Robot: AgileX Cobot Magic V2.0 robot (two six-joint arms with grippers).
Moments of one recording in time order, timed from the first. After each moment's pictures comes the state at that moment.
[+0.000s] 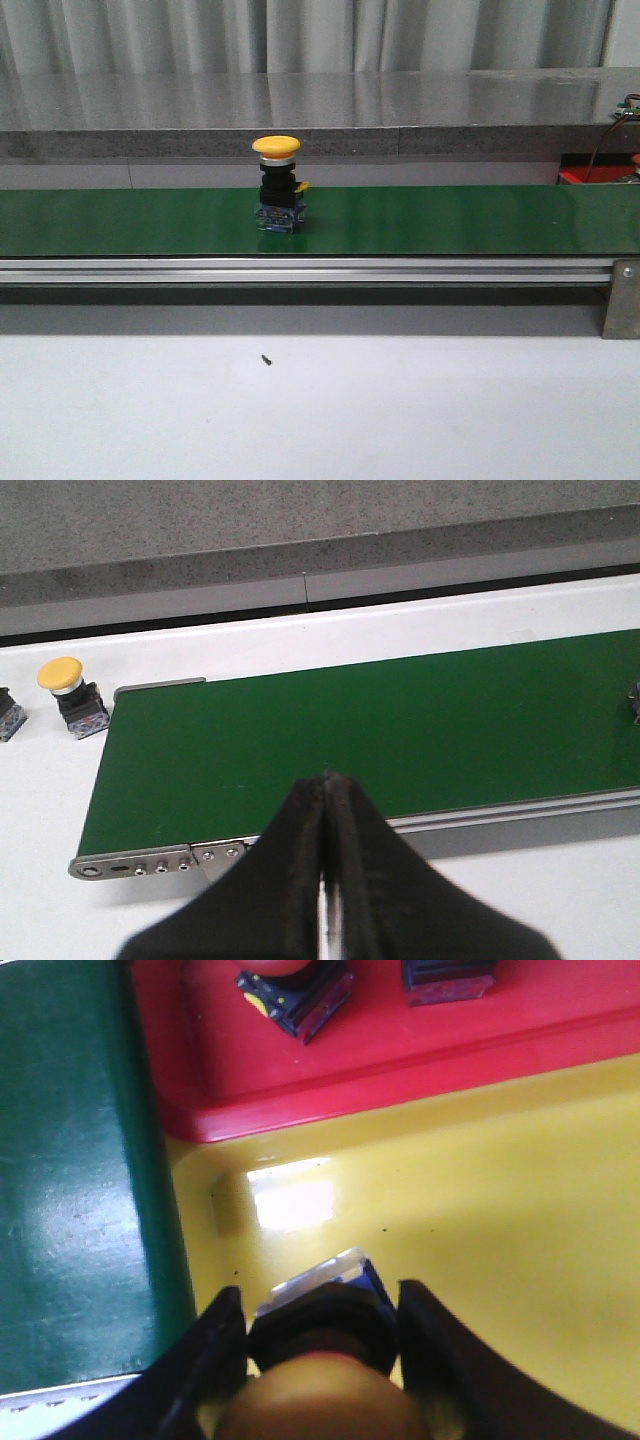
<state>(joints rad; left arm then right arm) 0.10 0.67 -0.64 -0.40 0.55 0.46 -0.42 1.58 -1.11 0.25 0.77 -0.25</state>
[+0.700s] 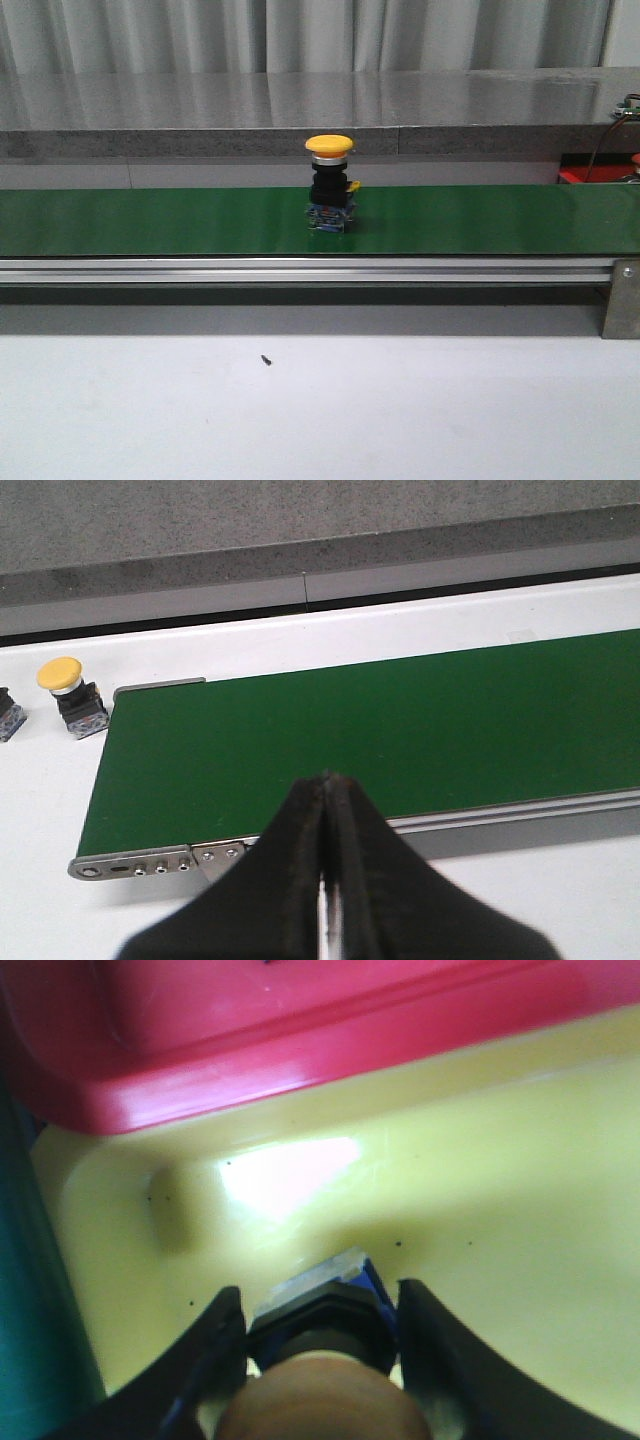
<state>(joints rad) 0.10 0.67 -0.64 -0.40 0.55 0.46 -0.42 1.77 -1.11 0.27 0.73 -0.25</state>
